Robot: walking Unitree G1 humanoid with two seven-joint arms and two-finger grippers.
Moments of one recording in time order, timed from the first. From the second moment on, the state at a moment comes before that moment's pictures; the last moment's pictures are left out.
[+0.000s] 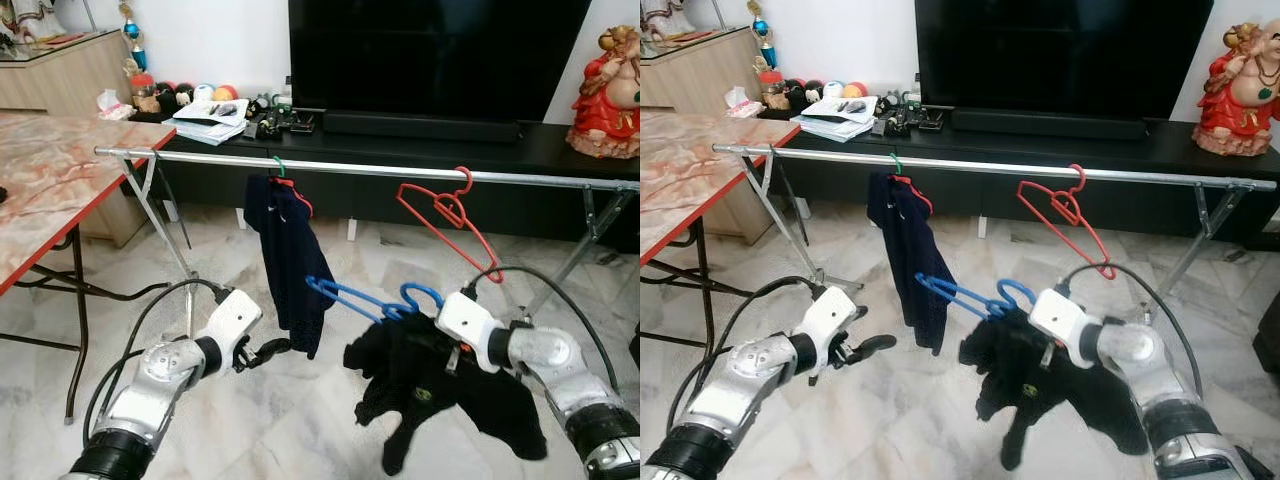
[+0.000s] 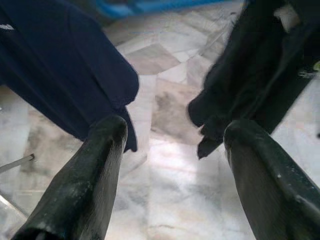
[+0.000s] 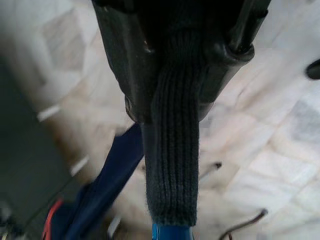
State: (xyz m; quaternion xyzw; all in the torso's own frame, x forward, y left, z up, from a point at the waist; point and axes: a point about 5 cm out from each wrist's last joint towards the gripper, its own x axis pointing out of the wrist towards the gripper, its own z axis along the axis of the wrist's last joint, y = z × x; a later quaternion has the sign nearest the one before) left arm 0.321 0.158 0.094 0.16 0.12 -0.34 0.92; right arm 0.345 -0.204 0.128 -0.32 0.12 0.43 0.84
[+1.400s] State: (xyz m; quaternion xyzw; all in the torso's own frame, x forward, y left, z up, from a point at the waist) left arm 0.315 0.147 0.079 0.10 0.11 -0.45 0.88; right arm 0.299 -0.168 0.211 -0.32 0.01 0.46 0.83
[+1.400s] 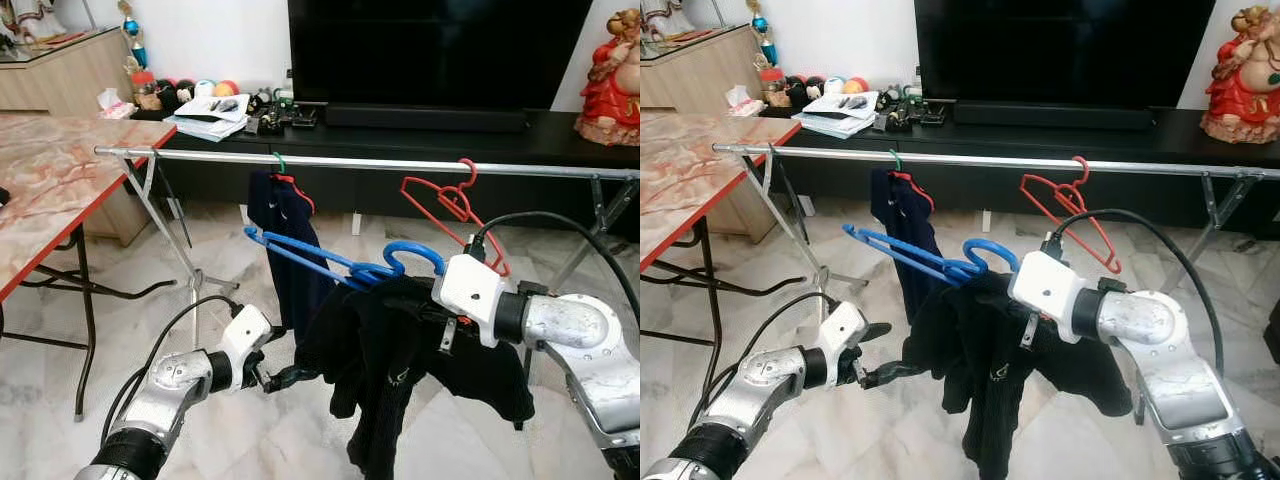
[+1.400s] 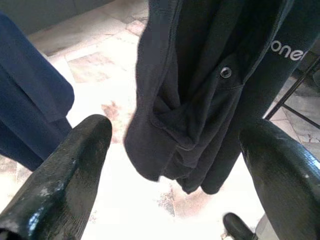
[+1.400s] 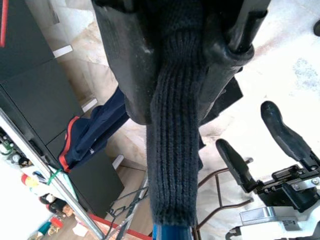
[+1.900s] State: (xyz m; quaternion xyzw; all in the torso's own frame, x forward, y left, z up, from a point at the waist) left arm 0.328 0.129 0.100 0.11 0.05 -0.46 0.88; right arm 0.284 -0.162 0.221 -0.31 -0.01 0.50 0.81
